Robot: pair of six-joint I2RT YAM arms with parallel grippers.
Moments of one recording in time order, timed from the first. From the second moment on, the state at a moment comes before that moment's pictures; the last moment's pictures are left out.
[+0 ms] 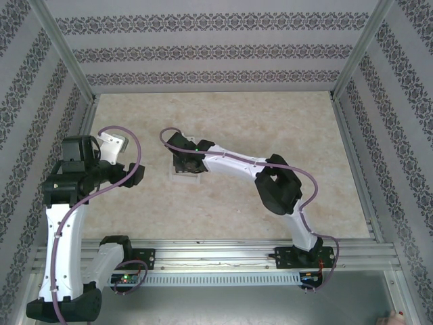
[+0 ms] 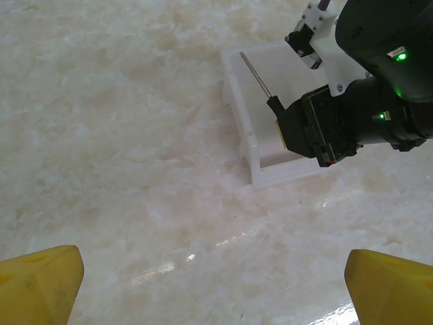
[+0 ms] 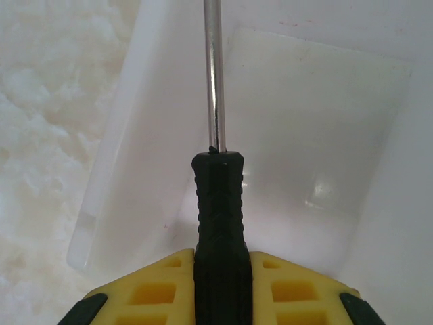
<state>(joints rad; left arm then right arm) 0.09 0.86 1.19 -1.16 0.31 0.29 0.93 2.16 1.76 -0.67 0.15 0.78</state>
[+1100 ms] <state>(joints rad) 0.09 0.88 1.19 -1.17 0.31 0.29 0.92 2.24 1.82 -0.74 0.17 0.72</state>
